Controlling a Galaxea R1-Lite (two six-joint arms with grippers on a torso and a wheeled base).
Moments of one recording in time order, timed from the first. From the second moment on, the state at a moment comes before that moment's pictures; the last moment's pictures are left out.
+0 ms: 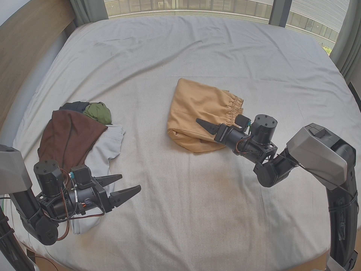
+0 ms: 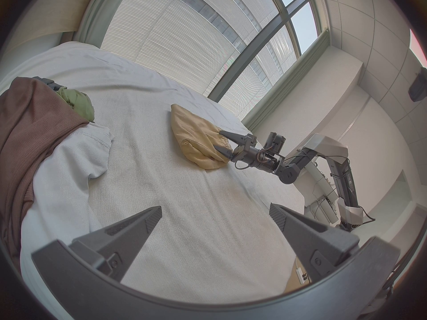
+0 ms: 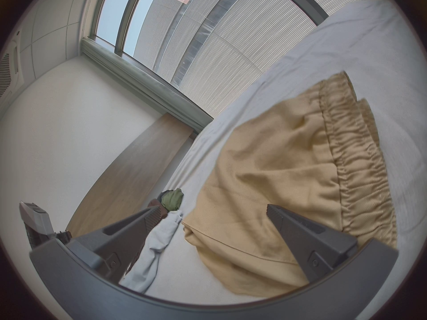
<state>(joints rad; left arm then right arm) -0.21 1.97 -0.21 -1.54 -0.62 -0.22 0.40 2.44 -1.30 -1.22 0.37 0.61</state>
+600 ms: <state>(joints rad) -0.22 1.95 -0.21 -1.54 -0.63 -0.25 0.42 2.39 -1.18 -1.26 0.36 0.59</state>
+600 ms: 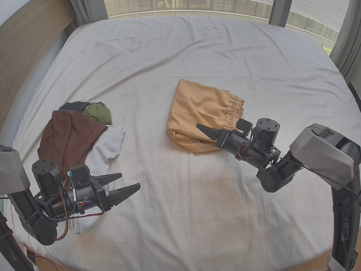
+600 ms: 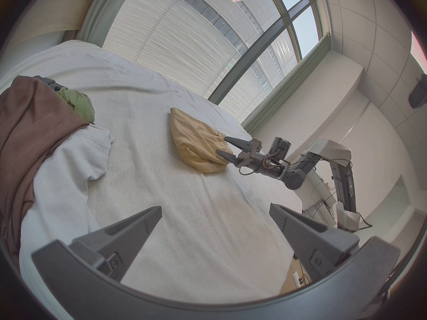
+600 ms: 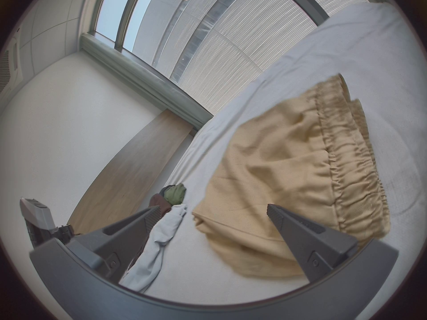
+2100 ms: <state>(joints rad) -0.29 0.96 -0.02 -1.07 -0.57 -0.40 0.21 1.27 -0.13 -1.32 0.34 0.23</state>
